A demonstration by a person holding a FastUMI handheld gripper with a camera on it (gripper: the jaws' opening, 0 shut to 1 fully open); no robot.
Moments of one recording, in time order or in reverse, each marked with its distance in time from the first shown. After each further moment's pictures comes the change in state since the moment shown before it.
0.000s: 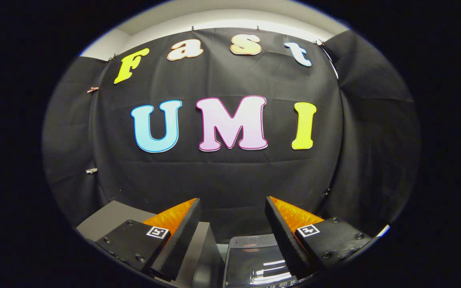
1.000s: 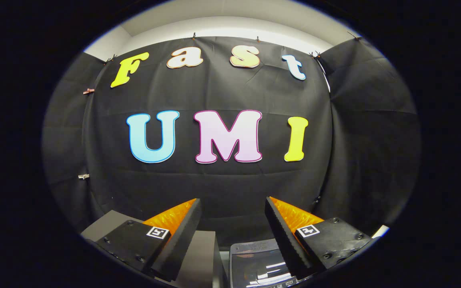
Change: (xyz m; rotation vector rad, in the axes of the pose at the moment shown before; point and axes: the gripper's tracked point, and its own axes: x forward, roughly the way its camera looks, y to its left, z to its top) arm -0.002 -0.003 0.016 -0.015 -0.067 -0.108
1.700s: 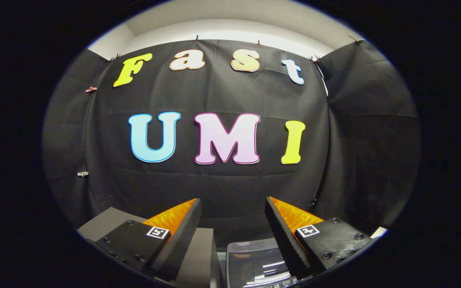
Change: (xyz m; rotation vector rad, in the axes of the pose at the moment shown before) arm -0.005 -0.003 0.001 -0.004 -0.029 0.001
